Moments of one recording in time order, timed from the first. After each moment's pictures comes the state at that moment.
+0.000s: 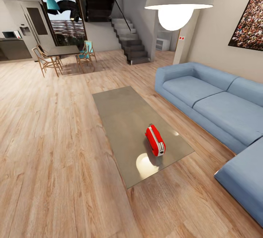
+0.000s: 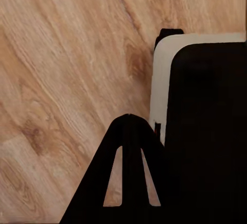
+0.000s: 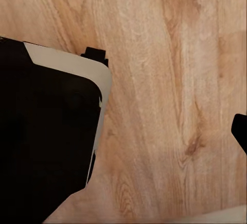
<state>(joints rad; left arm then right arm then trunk) -0.22 0.24 -0.28 0.08 0.36 -0.25 -0.24 -0.43 -0.07 -0.01 0.08 0.25 -0.01 0.00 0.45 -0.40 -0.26</state>
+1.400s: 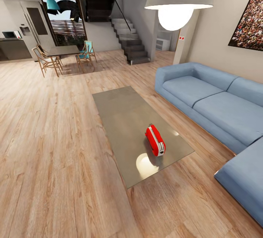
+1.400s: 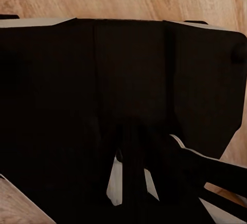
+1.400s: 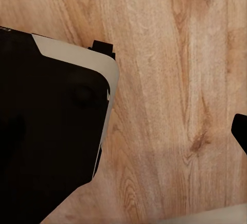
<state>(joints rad) -0.21 -0.09 -0.28 0.08 0.31 -0.26 -0.24 -0.41 -0.06 -0.01 0.08 0.25 -0.01 0.00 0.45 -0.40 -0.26</state>
